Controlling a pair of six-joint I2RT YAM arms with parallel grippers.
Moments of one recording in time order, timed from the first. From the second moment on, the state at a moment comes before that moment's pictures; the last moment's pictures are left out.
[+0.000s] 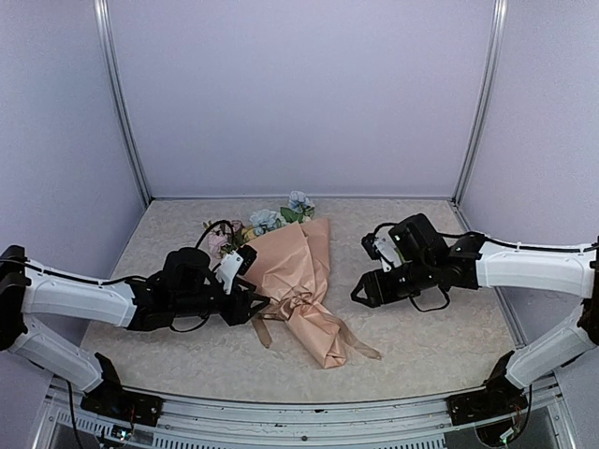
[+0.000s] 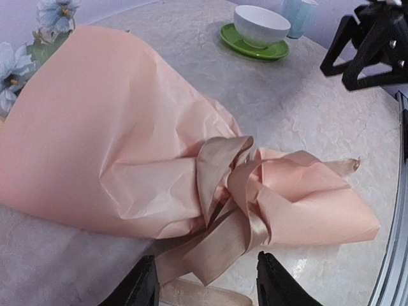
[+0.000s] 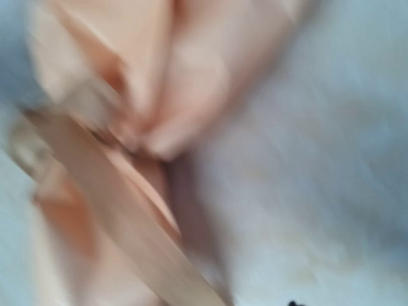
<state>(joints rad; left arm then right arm) -0.86 1.34 0.53 0.31 0.08 -0.11 0.79 1.36 0.88 -0.34 -0.15 0.44</state>
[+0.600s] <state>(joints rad) -0.92 1.46 0.66 0.27 0.07 -0.10 0.99 1.62 0.89 -0.66 -0.10 0.46</state>
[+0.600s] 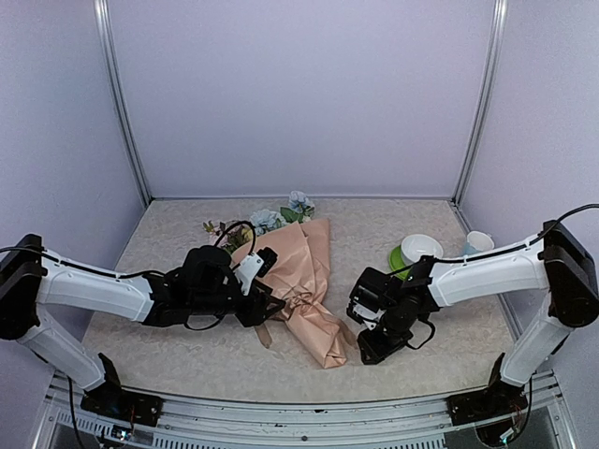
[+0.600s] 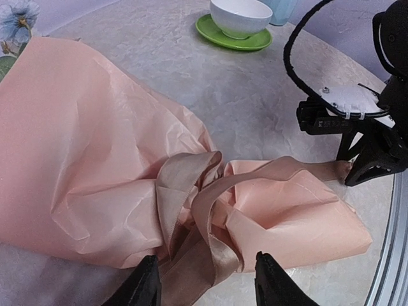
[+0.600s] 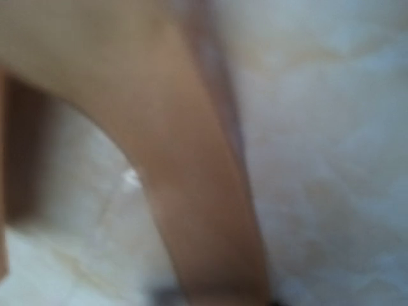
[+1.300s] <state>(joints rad) -0.93 1.54 0.70 0.25 0.18 -0.04 1.02 1.48 0.99 -0.64 -0.26 0.47</state>
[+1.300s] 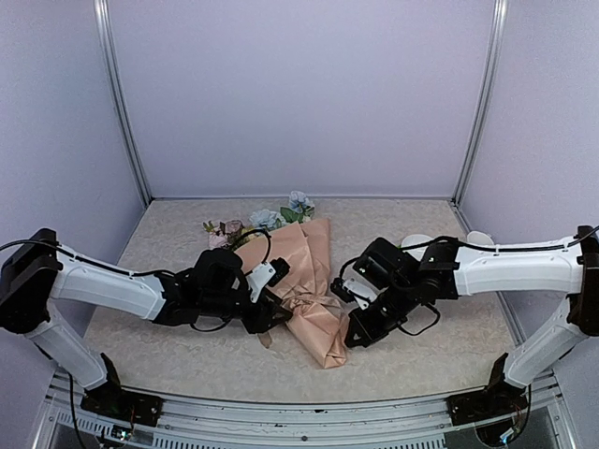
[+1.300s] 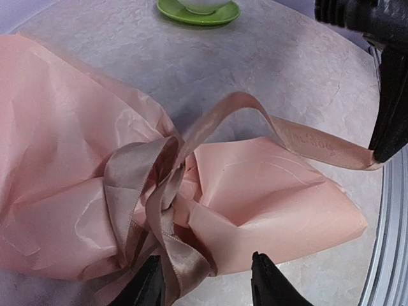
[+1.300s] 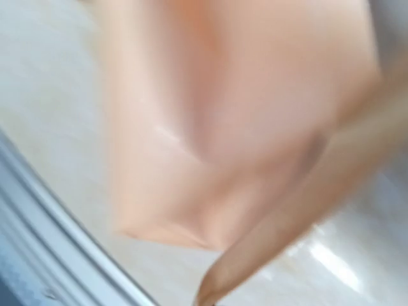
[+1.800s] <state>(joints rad) -0.92 1.61 0.75 0.27 0.04 -0.03 1.15 1.62 1.11 -0.28 -0.45 0.37</state>
